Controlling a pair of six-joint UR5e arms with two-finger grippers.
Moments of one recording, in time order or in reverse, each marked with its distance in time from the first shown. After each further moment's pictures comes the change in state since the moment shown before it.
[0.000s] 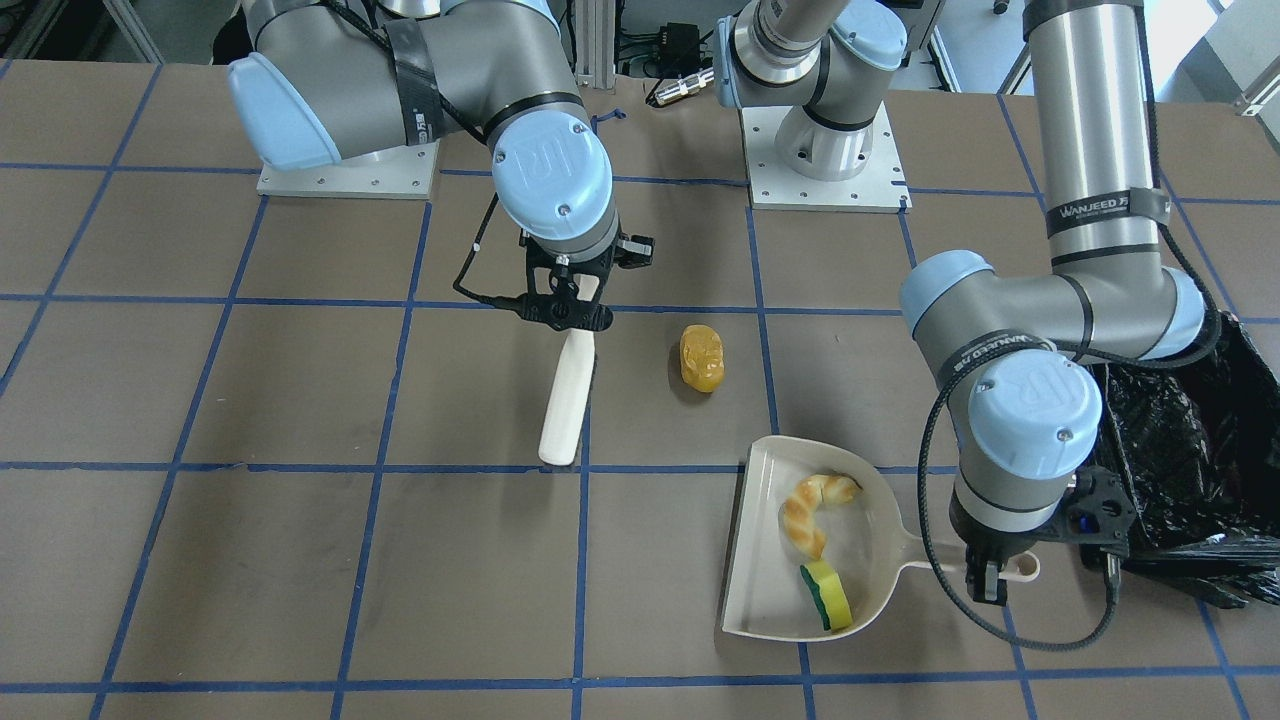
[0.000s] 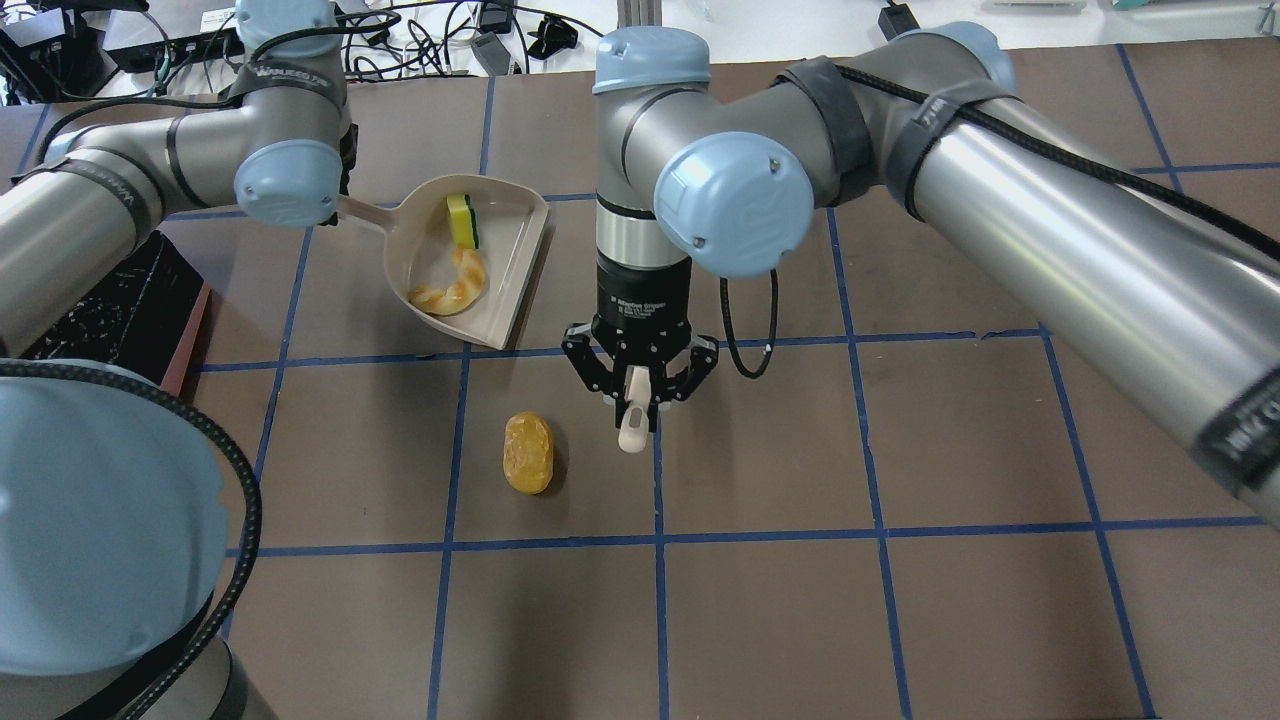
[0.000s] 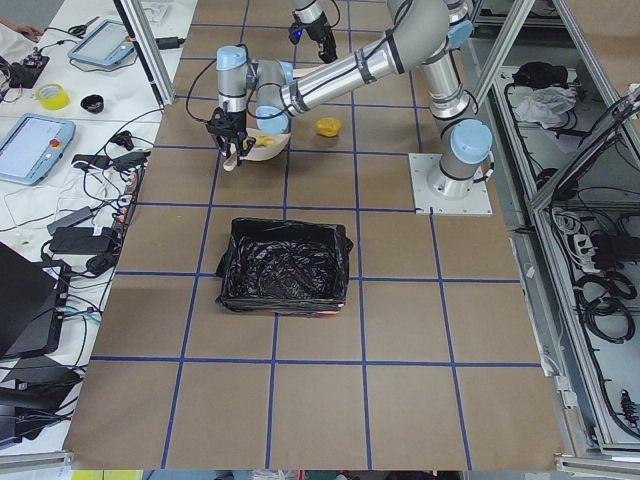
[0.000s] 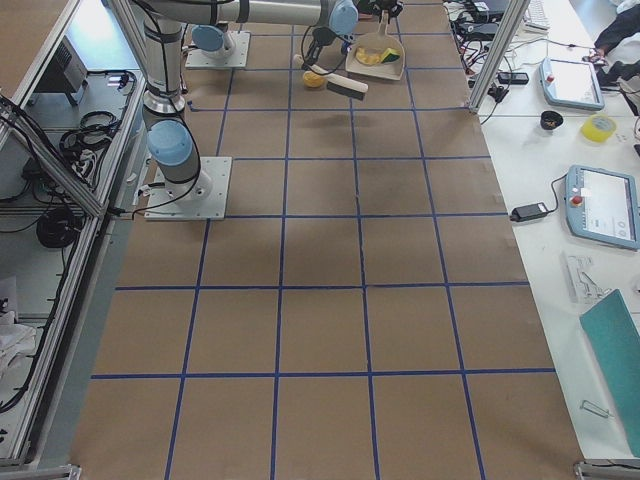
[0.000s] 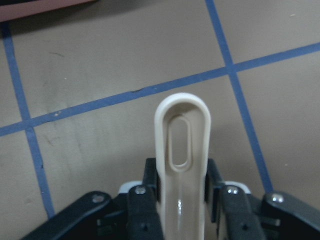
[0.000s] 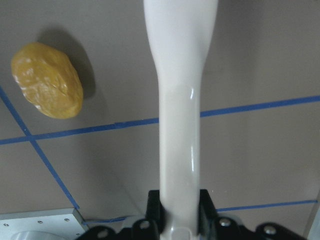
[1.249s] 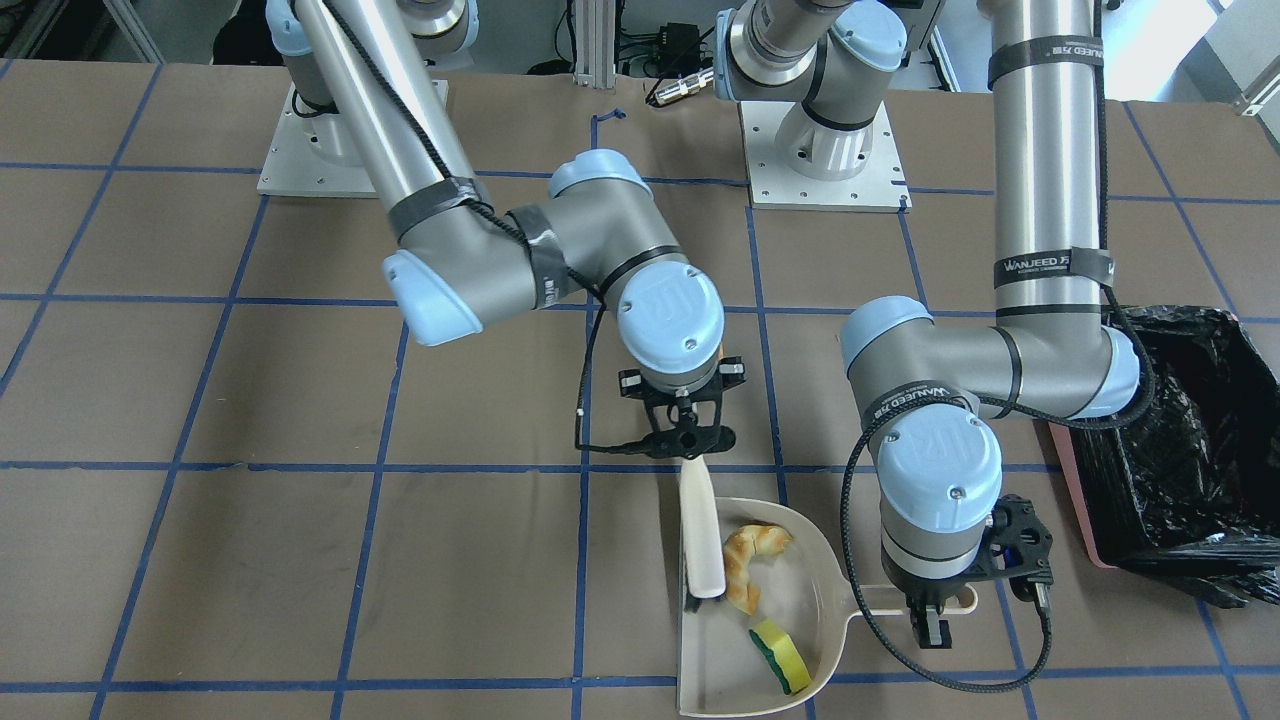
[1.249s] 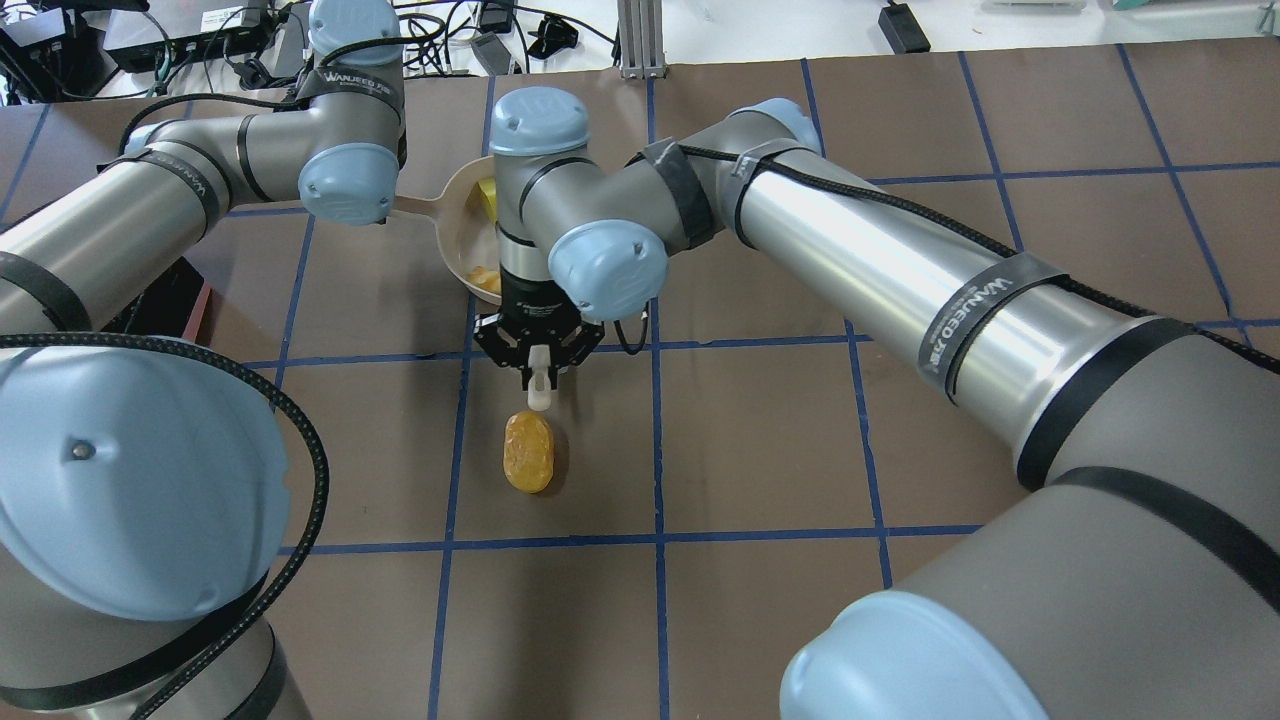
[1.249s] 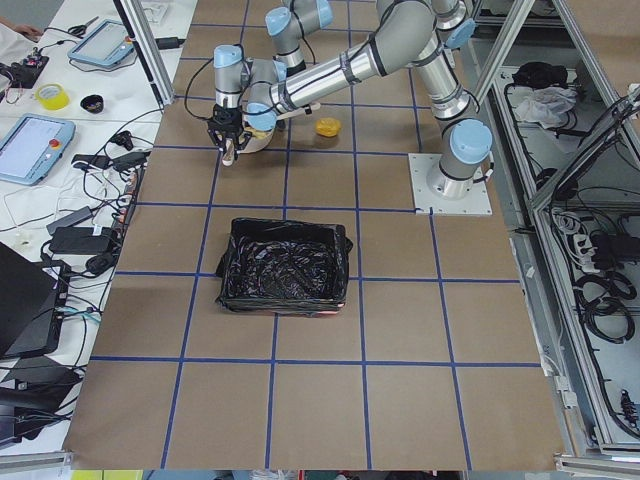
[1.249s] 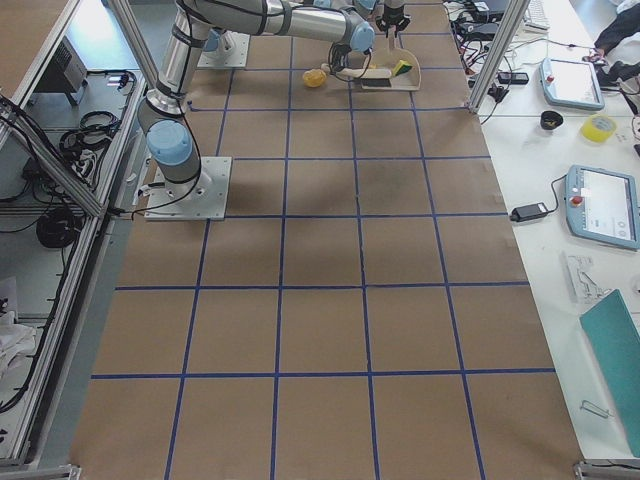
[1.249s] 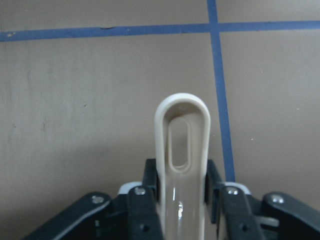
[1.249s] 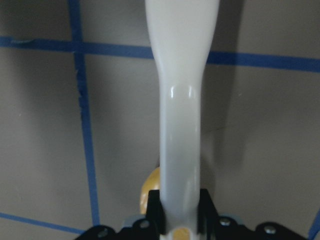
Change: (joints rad) left arm -0.097 -0.128 0.121 0.001 0.023 -0.301; right arm 0.135 0.341 -0.218 -0.381 0.020 -0.125
